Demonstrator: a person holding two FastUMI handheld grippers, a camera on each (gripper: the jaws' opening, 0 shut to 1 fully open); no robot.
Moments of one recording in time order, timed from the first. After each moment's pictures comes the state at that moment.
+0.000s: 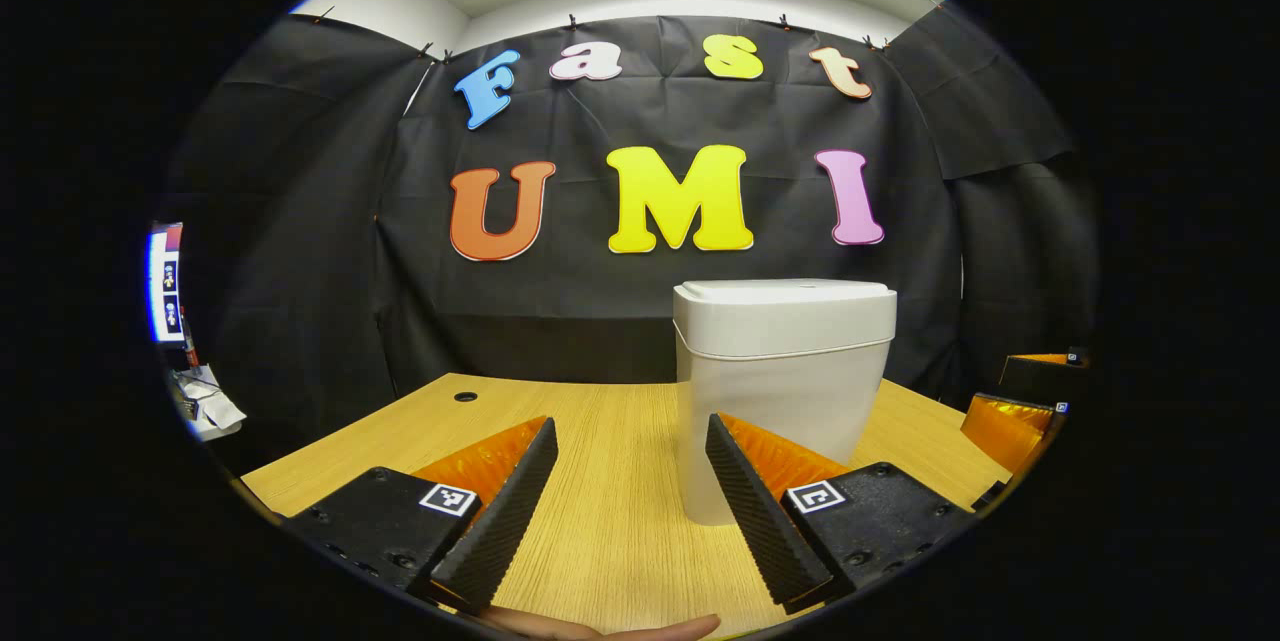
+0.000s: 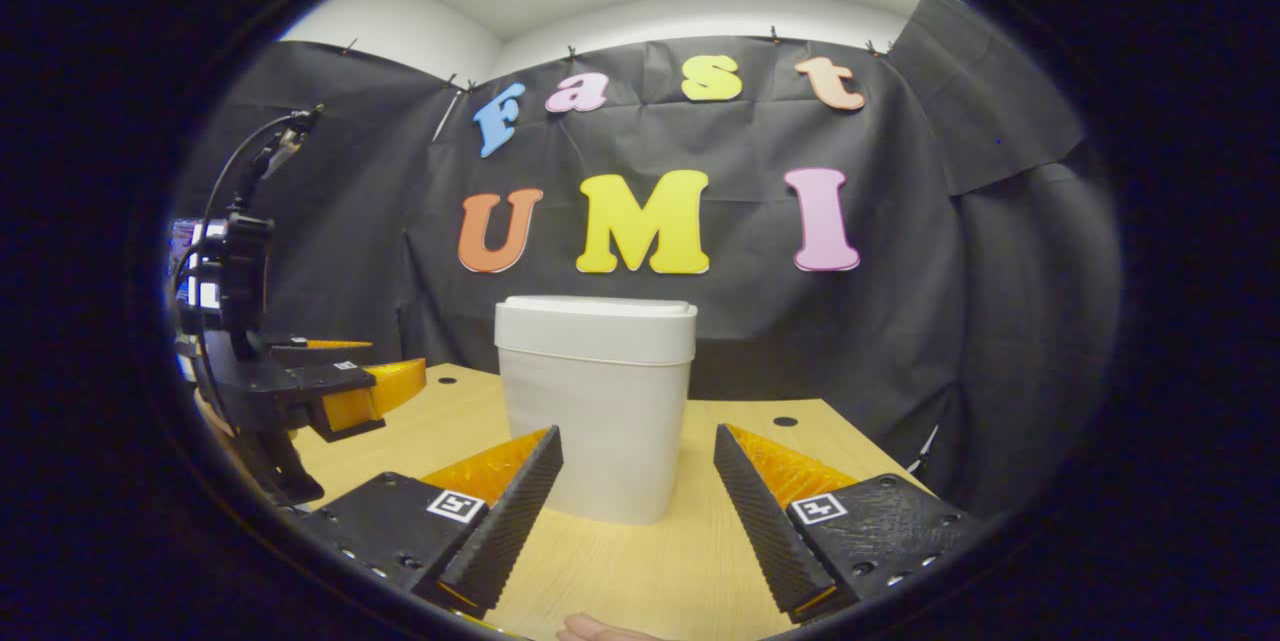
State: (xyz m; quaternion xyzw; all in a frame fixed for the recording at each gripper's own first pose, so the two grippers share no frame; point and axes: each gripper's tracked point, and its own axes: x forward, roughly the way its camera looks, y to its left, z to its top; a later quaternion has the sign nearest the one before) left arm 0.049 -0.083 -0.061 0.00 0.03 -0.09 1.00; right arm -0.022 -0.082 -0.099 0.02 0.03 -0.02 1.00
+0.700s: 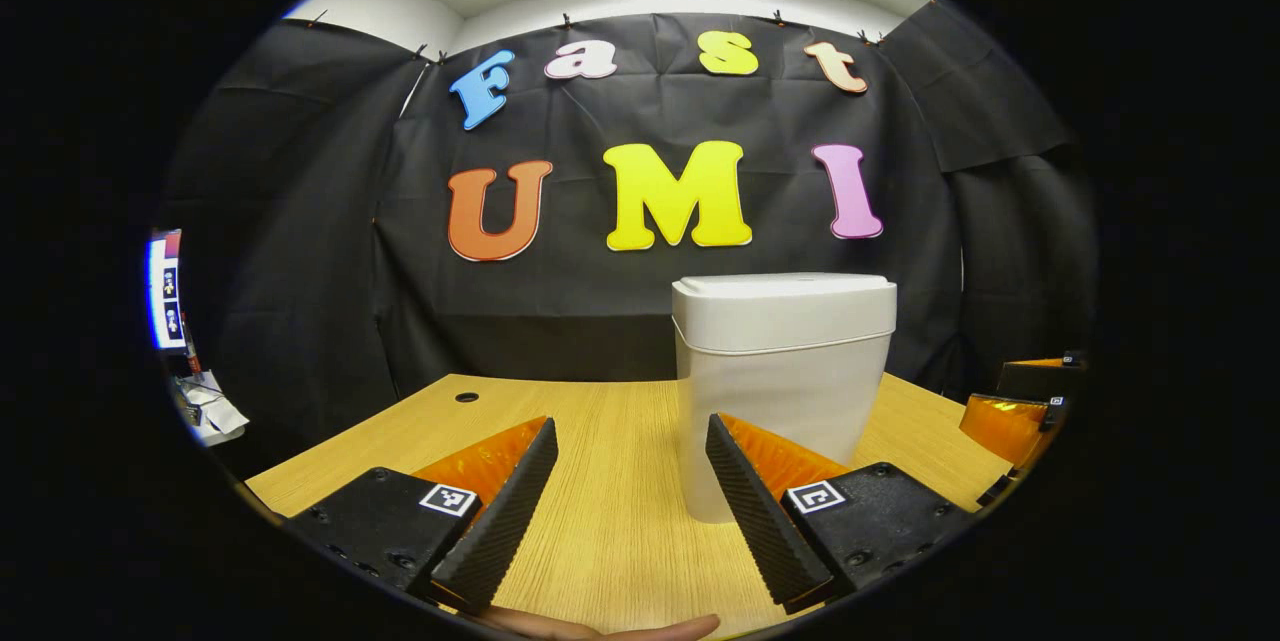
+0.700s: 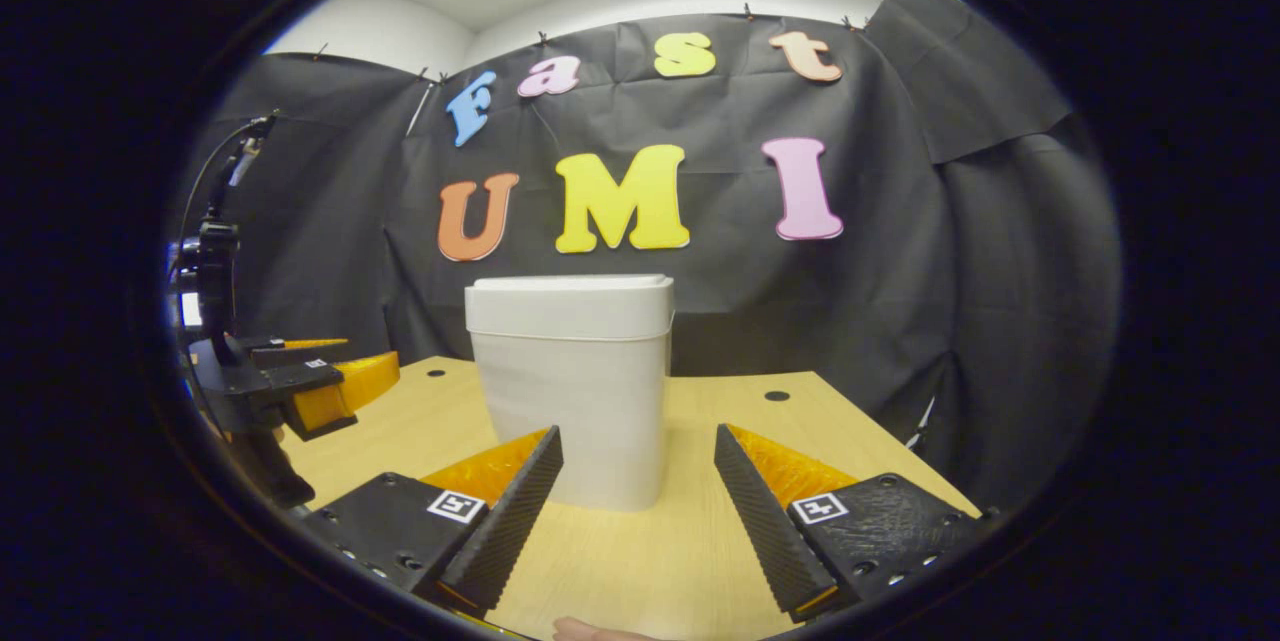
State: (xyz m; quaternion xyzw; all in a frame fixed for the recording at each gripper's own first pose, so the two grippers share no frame) left arm 0.052 -0.086 -0.067 0.01 0.04 -0.09 1.00; right arm -0.016 -0.089 -0.118 0.04 0.07 -0.03 1.00
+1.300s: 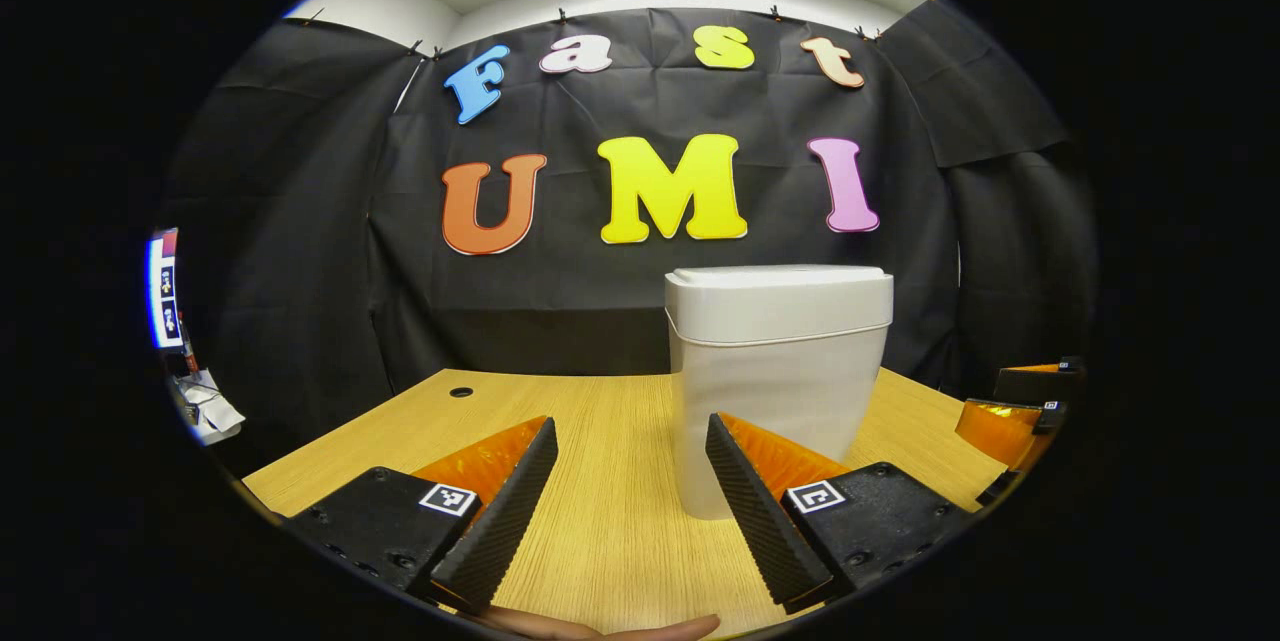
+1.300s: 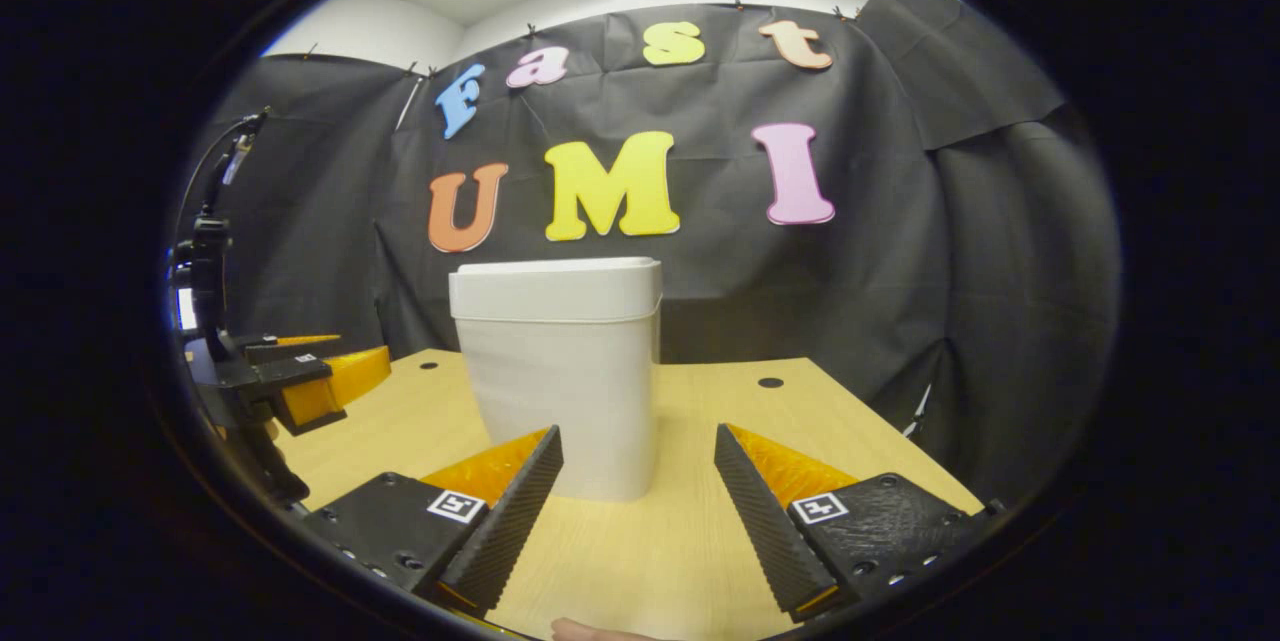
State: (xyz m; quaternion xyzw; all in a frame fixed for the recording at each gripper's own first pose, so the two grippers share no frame) left arm 0.052 -0.091 -0.072 0.01 0.05 -0.09 0.99; right arm -0.014 -0.100 -0.131 0.05 0.09 -0.04 0.99
